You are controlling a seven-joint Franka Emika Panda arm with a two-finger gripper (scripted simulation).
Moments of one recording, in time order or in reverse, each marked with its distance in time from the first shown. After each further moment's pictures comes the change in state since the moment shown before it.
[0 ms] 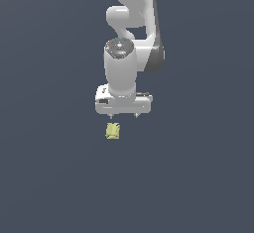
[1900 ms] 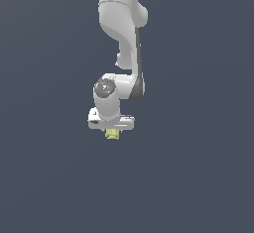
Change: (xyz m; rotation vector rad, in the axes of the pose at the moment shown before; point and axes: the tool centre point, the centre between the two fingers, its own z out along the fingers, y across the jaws) arm -0.006 0.060 0.129 -0.017 -0.013 0.014
